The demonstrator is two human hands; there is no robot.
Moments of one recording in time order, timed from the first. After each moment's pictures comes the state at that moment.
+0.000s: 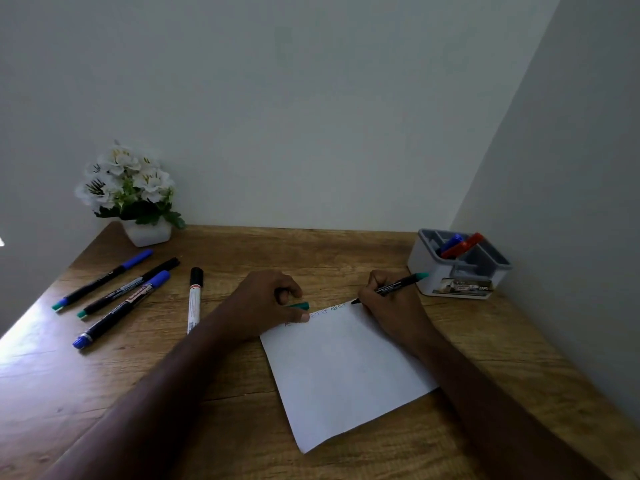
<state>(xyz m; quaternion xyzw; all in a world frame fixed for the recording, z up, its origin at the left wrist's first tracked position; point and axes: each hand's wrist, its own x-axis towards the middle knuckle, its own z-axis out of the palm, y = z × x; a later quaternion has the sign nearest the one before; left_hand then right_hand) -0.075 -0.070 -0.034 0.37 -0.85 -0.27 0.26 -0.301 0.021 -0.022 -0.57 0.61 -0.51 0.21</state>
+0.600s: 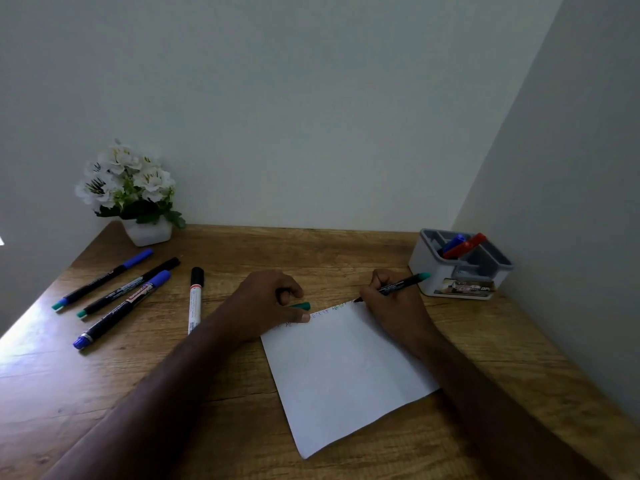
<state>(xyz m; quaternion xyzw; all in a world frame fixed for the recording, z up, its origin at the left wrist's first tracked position) -0.075 -0.066 -0.029 0.38 -0.84 -0.29 0.24 -0.300 0.018 -0.022 -0.56 0.61 -0.52 0.21</state>
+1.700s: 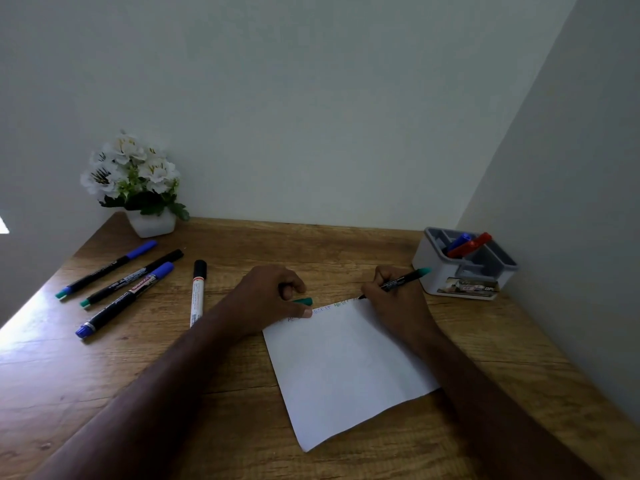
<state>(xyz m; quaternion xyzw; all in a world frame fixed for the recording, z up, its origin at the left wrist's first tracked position) -0.075 -0.062 -0.026 0.39 -0.84 -0.30 0.24 -0.300 0.015 -0.024 -0.55 0.62 -0.53 0.19</state>
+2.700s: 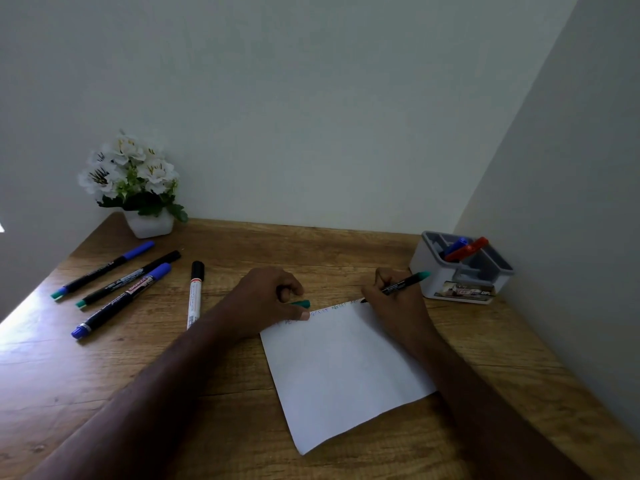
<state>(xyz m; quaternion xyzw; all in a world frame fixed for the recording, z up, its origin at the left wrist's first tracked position) -0.074 -0.063 -0.028 0.39 -0.84 -0.28 0.24 -0.305 0.013 -0.027 -0.56 0.61 -0.53 0.18</state>
